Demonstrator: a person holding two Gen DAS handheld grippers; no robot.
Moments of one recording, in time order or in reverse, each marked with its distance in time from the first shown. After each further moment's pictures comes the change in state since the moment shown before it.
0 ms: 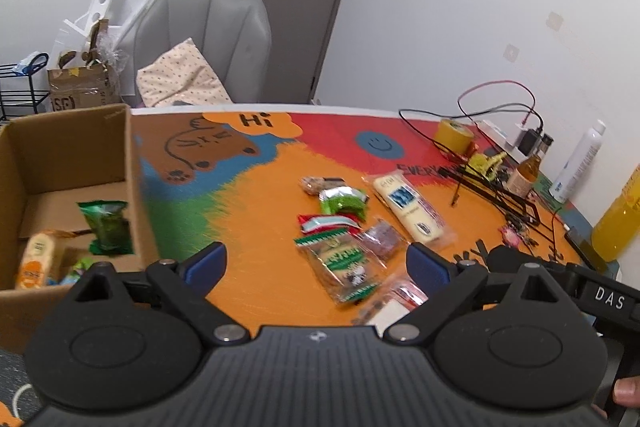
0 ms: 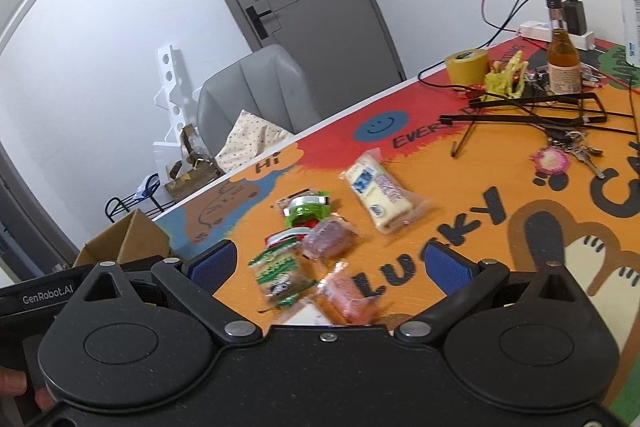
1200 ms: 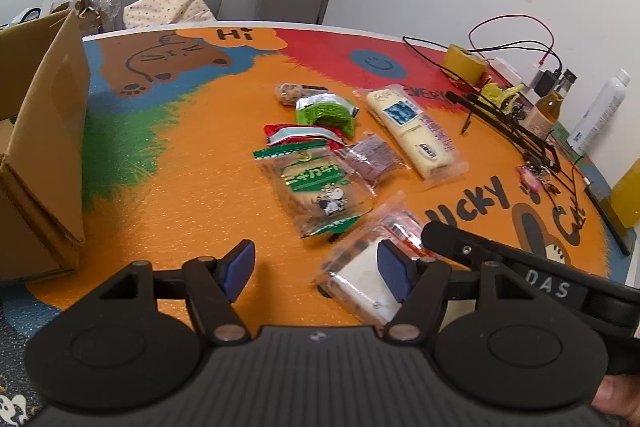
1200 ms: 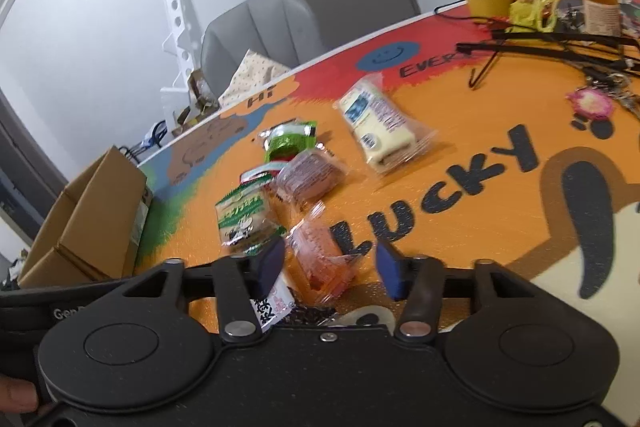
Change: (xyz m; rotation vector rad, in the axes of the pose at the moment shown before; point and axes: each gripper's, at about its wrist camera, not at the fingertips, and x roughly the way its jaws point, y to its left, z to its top) left arm 0.064 -0.027 -0.041 -0.024 0.170 0.034; right arm 0.064 -0.021 -0.024 -0.039 0.184 0.050
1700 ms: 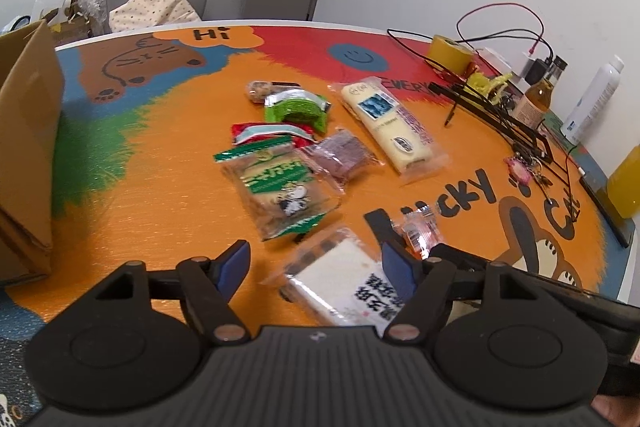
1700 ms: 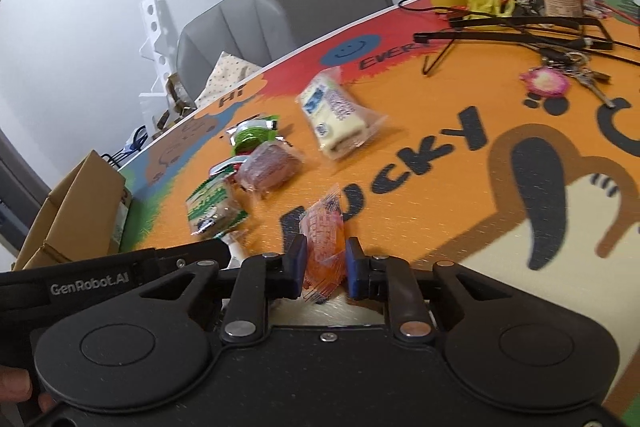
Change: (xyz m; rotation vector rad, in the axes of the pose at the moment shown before) left arm 0.010 -0.030 0.000 0.041 0.007 -0.006; right arm -0.028 -0.025 -0.011 0.053 -0.022 -0.054
